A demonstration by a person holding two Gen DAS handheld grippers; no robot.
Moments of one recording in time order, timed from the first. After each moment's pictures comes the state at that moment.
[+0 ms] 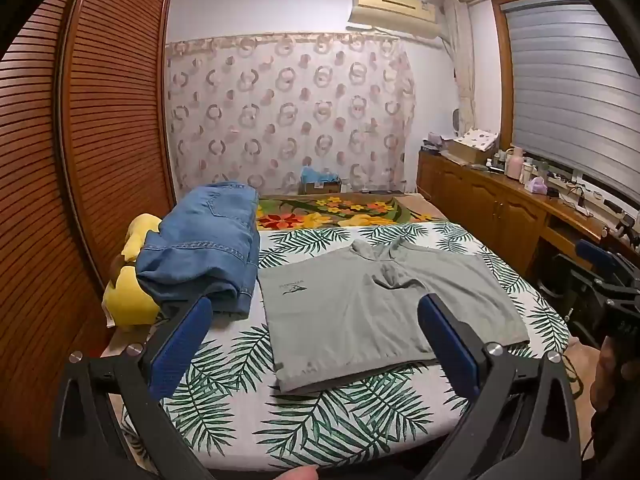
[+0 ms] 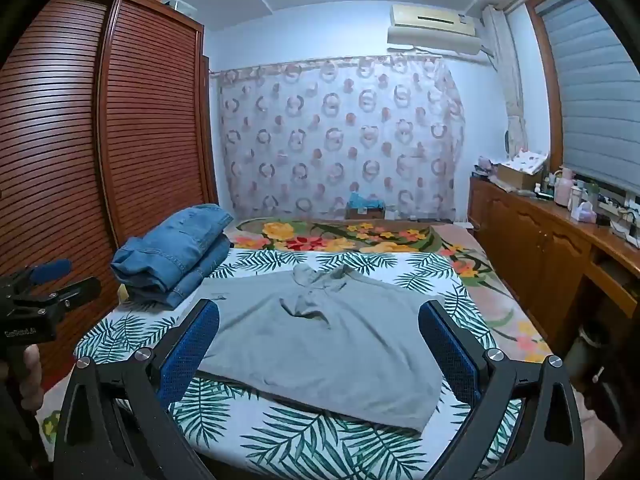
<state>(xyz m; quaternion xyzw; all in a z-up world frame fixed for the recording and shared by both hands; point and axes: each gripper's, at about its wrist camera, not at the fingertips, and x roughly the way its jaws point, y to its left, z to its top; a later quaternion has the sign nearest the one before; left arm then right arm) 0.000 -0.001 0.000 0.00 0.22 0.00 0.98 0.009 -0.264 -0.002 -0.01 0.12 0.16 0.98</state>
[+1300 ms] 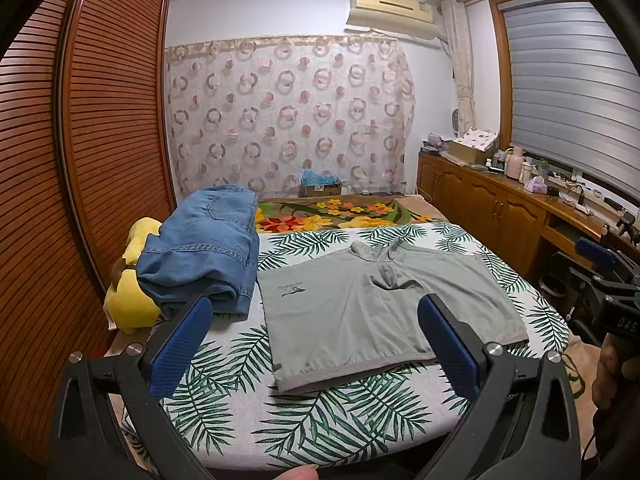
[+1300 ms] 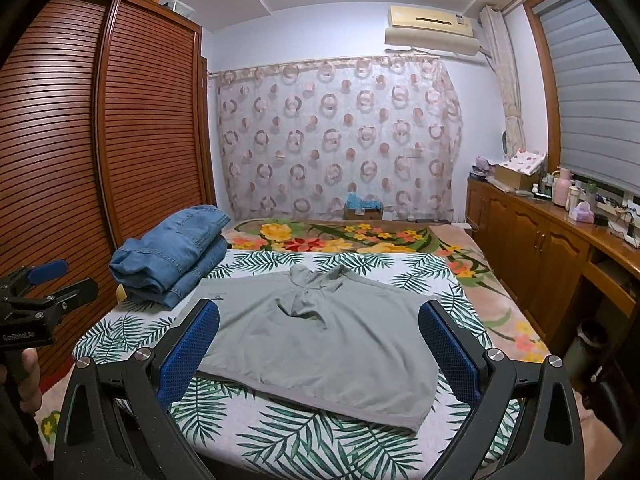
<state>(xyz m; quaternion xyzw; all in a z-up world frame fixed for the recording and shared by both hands) 0.000 0.000 0.000 0.00 0.21 0.00 0.98 0.011 -0.266 0.001 -0.01 0.13 0.16 0.98</state>
